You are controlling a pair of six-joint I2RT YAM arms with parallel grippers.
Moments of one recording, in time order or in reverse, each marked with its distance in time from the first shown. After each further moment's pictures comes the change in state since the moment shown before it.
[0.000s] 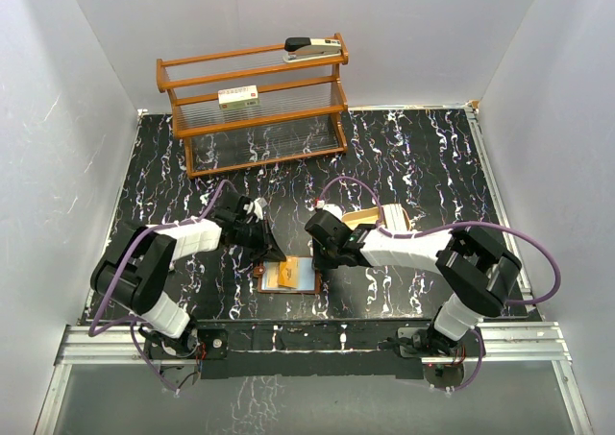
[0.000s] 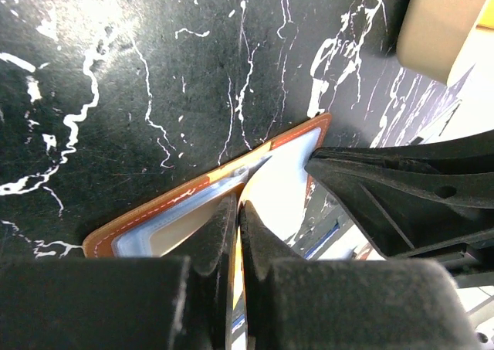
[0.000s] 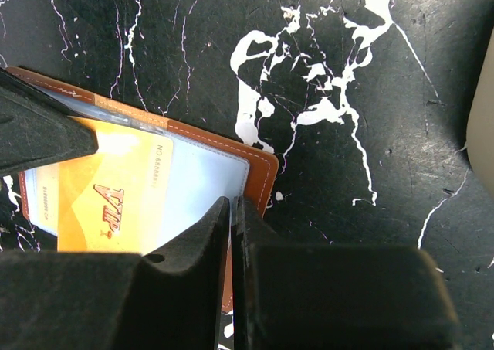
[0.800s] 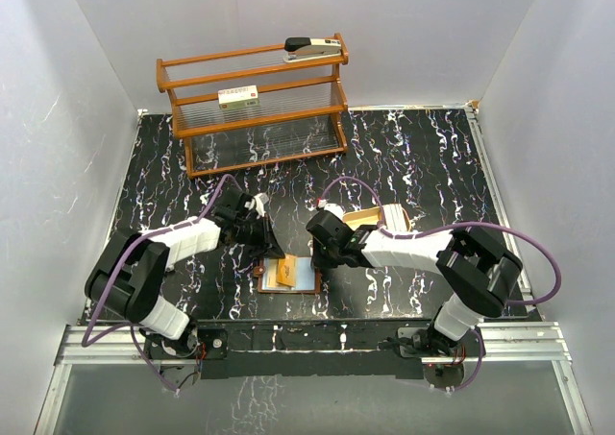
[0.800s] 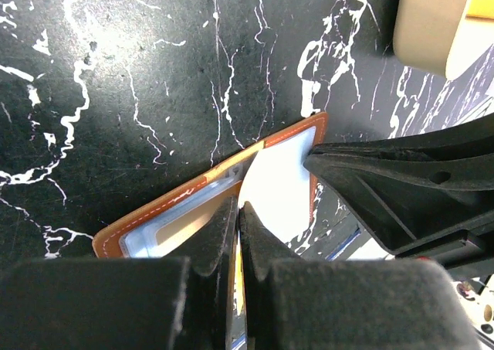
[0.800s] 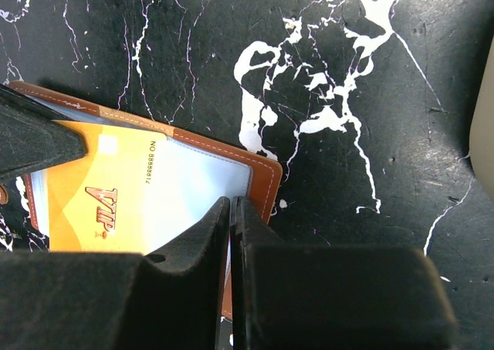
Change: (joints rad) left arm -0.022 -0.068 0.008 -0.032 -0.064 0.052; right arm 0.000 -0.004 -0.018 0.041 0.000 0.018
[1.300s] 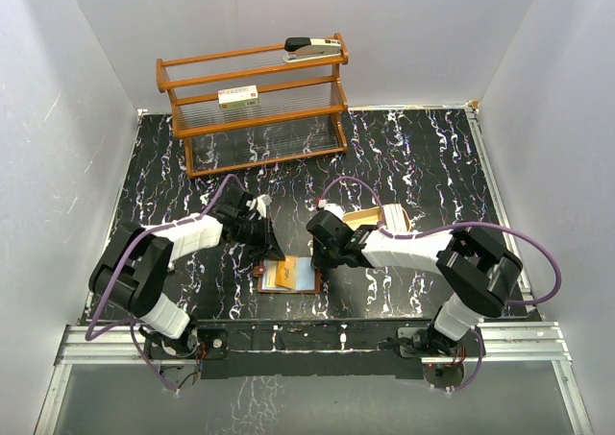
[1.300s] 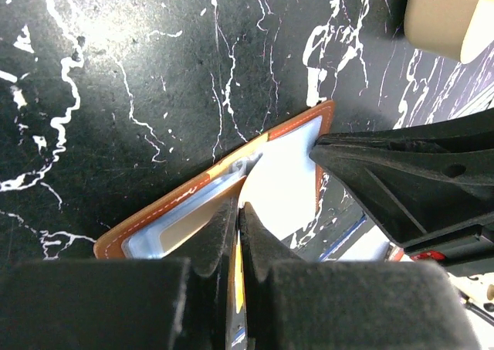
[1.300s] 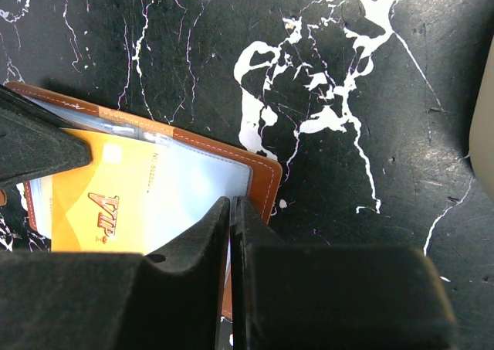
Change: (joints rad) left arm 0.000 0.033 0.031 -0.051 0.032 0.052; right arm 0.000 -0.002 -0.002 0.001 0.000 0.000
